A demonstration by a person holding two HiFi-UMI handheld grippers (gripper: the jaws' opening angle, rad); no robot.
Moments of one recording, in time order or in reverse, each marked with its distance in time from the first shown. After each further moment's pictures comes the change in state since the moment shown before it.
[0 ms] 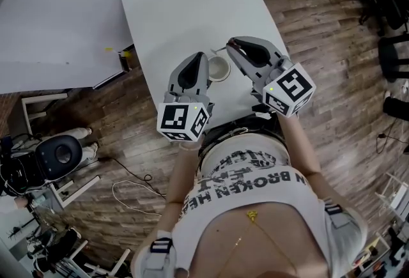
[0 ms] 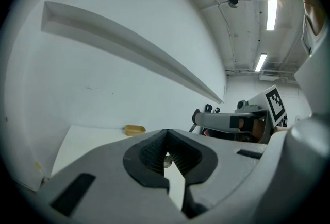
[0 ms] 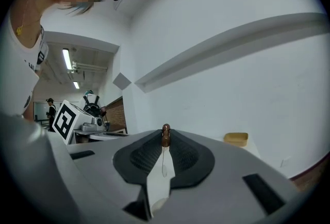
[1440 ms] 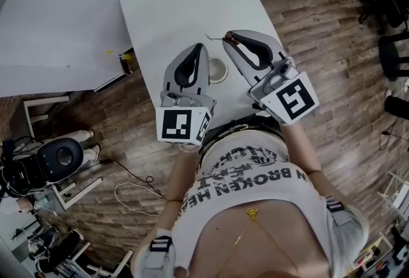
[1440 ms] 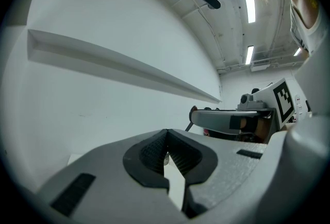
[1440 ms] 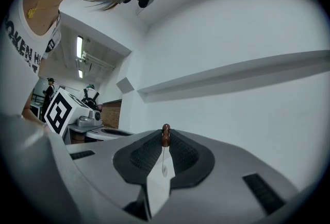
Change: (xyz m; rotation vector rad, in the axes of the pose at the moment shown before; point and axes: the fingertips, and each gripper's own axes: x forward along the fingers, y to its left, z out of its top) left arm 0.000 -0.027 0.062 0.182 -0.114 -0.008; right arm -0.011 0.017 0.066 -0.190 -0.167 -0.056
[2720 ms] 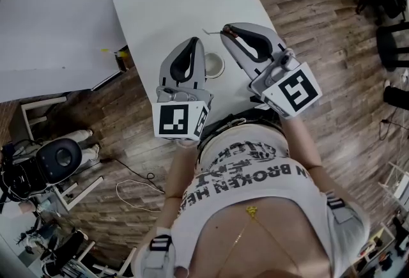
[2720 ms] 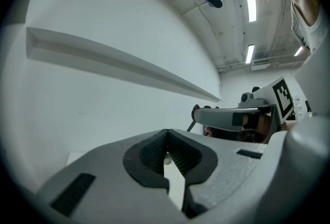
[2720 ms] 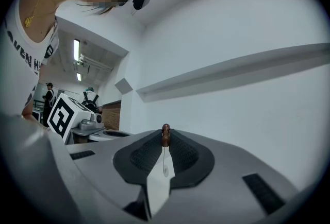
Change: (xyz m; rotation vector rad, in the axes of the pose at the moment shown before) left arm 0.000 0.004 -0.010 -0.003 0.016 -0.001; right arm -0.002 -0.001 -0.009 0.010 0.018 0.011
